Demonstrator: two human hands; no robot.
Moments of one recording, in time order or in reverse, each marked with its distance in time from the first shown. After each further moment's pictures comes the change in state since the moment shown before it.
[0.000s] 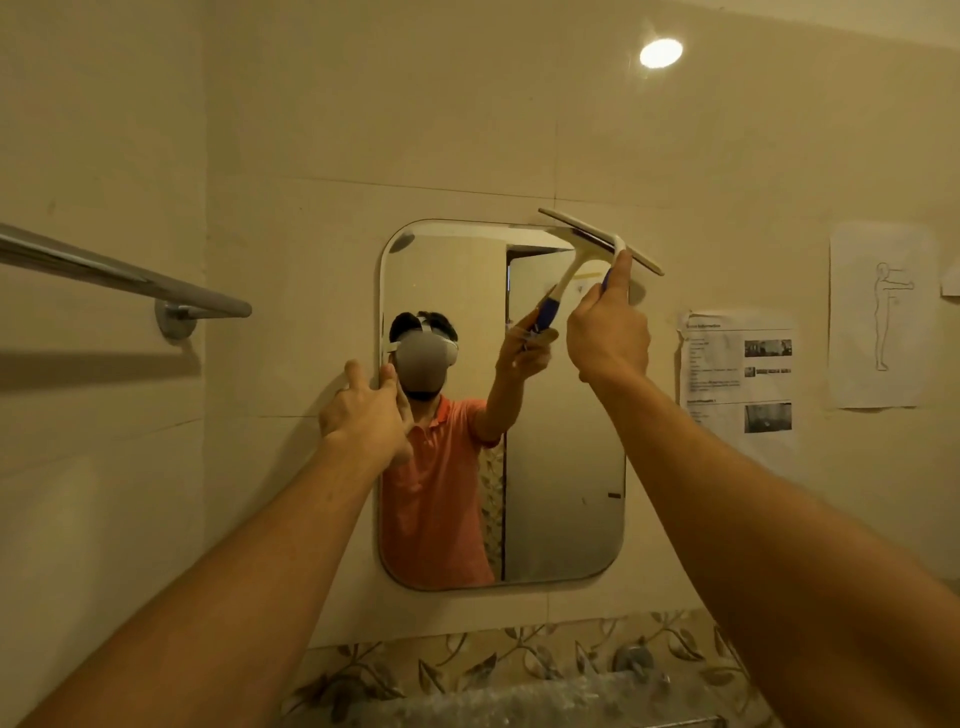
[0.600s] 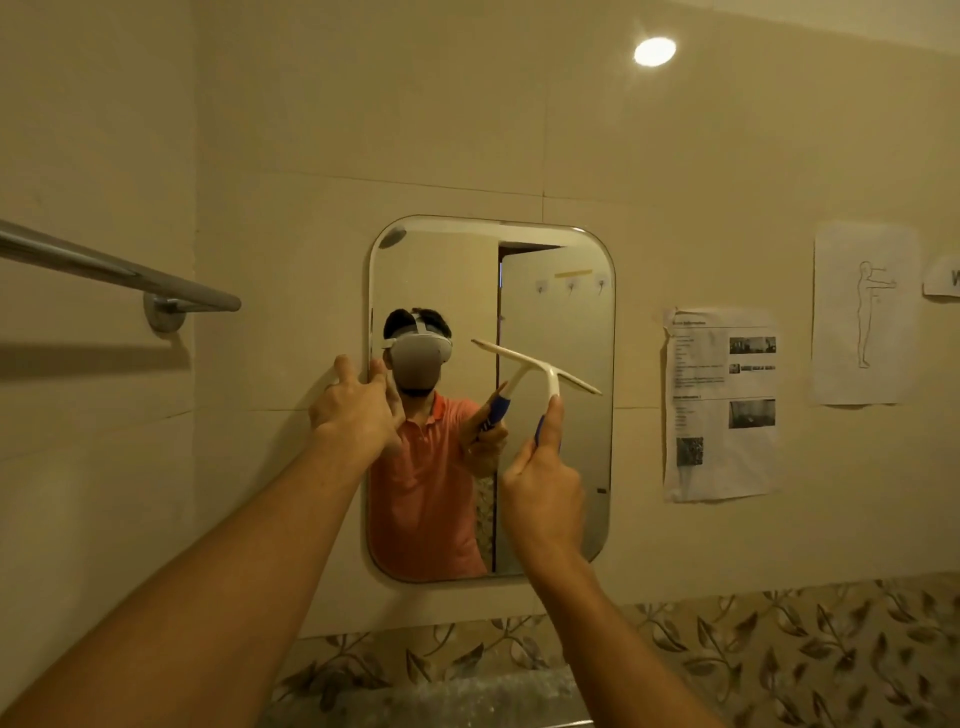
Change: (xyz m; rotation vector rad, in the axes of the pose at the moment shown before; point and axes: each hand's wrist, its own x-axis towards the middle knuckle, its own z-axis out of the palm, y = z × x) left_hand -0.004 0.004 -0.002 -0.027 -0.005 -0.030; right_hand -0.143 0.079 0.044 -0.063 -0.153 -0.009
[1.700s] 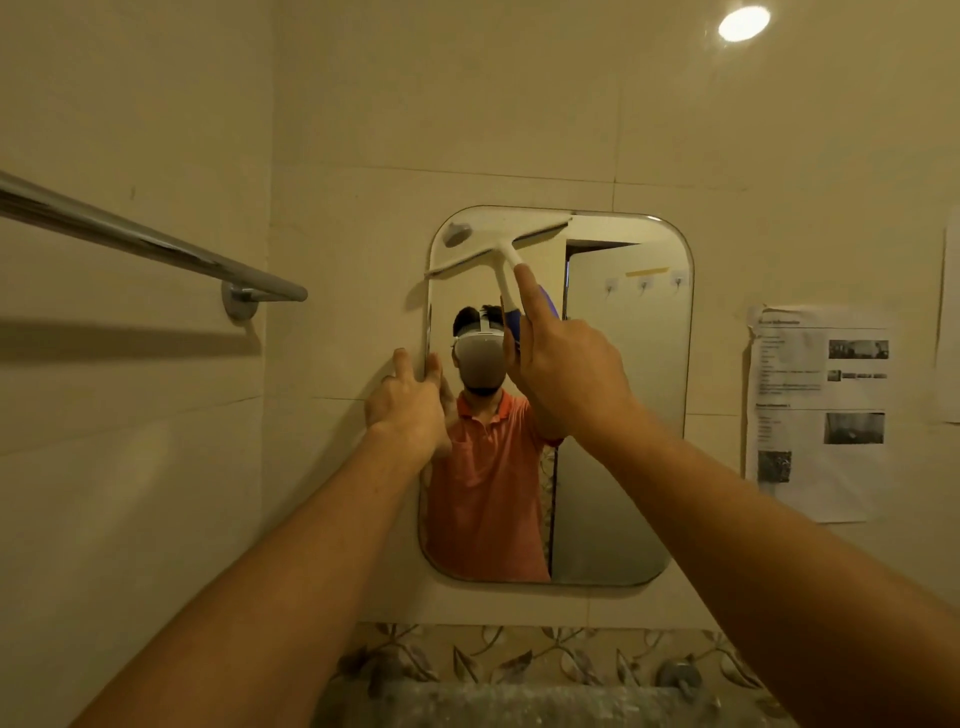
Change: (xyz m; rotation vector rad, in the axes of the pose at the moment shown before) left_hand 0.001 -0.005 0.009 0.064 0.064 0.026; right_hand 0.099 -0.081 -0.013 -0.409 -0.031 -0.634
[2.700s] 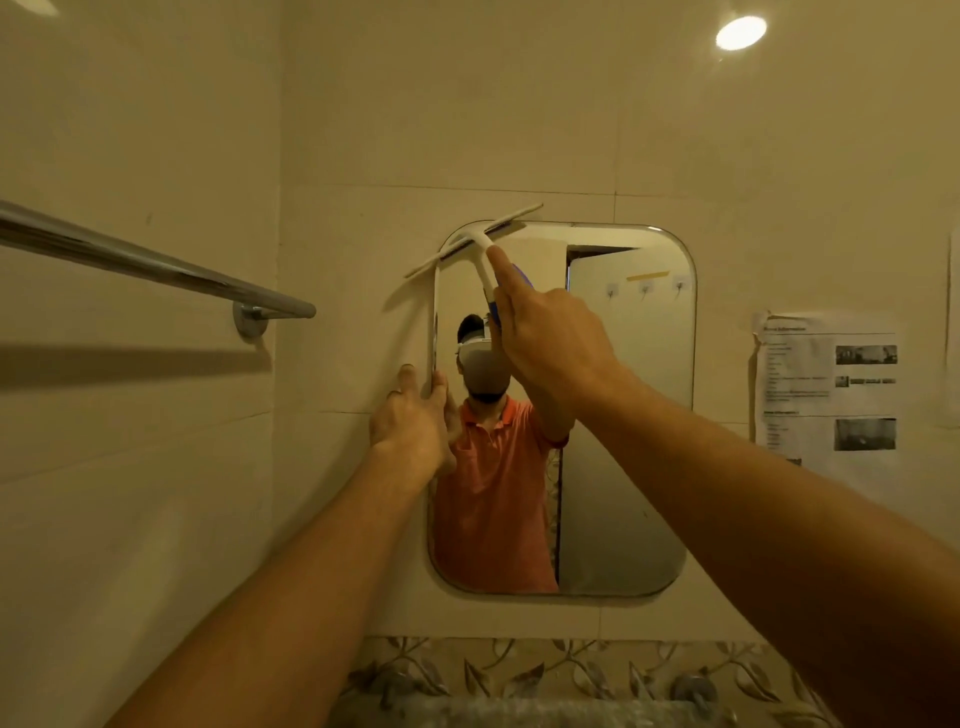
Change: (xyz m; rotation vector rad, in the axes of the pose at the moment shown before) left_hand 0.000 -0.004 0.002 0.037 -0.007 0.004; right_hand 0.032 -0.024 -0.025 0.025 0.004 -0.064
